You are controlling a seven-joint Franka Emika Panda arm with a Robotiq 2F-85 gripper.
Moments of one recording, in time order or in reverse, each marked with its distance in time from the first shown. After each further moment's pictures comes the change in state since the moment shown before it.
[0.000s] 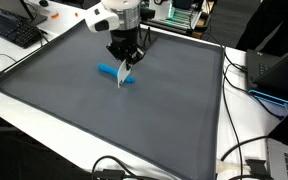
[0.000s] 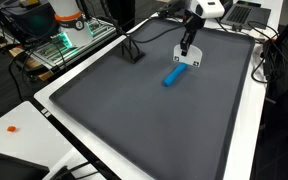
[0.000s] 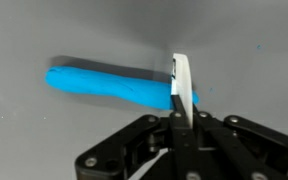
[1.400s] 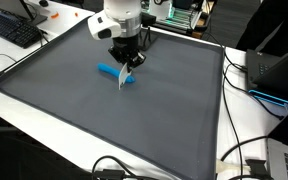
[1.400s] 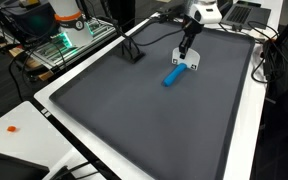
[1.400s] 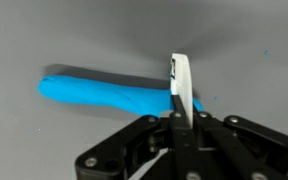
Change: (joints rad) arm 0.018 0.034 -0.014 0.010 -0.005 -0.004 0.023
